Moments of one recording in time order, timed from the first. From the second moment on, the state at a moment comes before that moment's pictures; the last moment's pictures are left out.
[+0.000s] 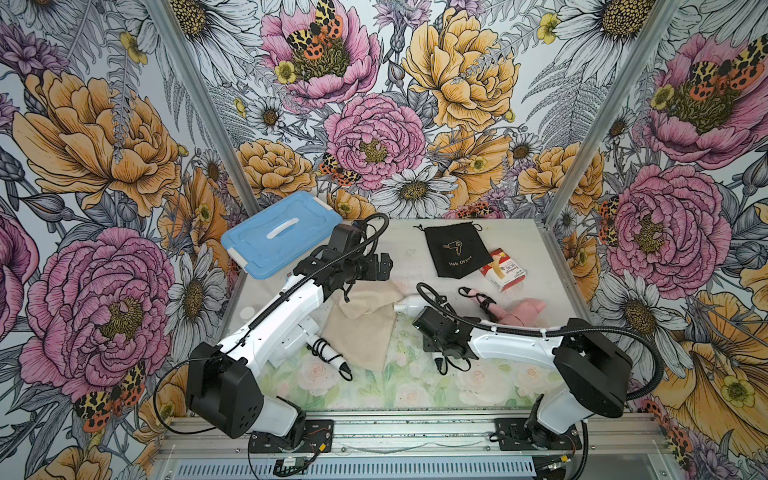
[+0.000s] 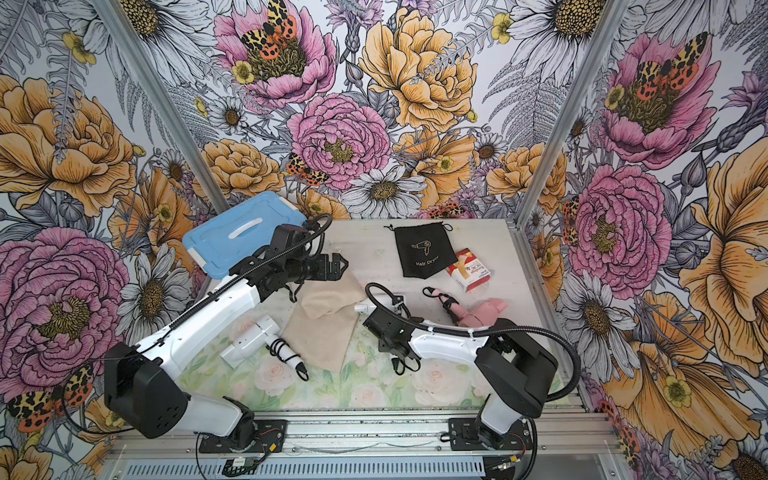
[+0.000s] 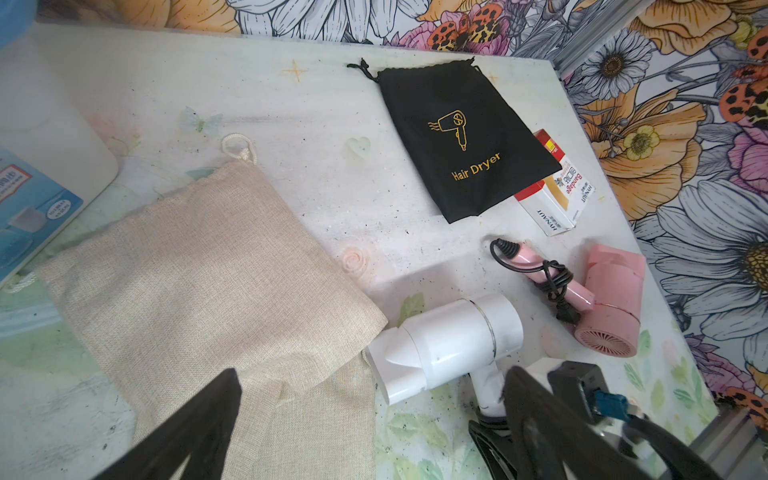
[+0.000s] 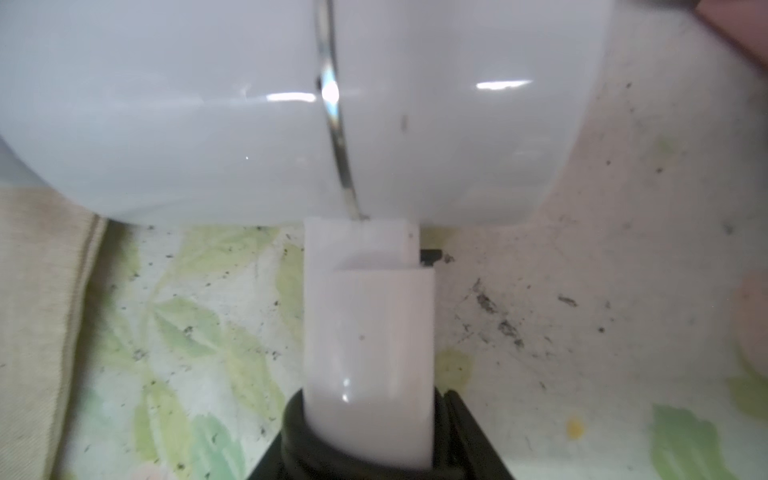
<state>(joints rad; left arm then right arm) -0.46 1.43 1.29 -0.61 0.10 -0.37 0.92 1.55 0.86 -0.46 0.33 0.83</state>
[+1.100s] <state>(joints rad) -0.34 1.39 1.44 -0.65 0.70 -0.13 0.77 1.21 1.00 -0.23 0.28 -0.27</state>
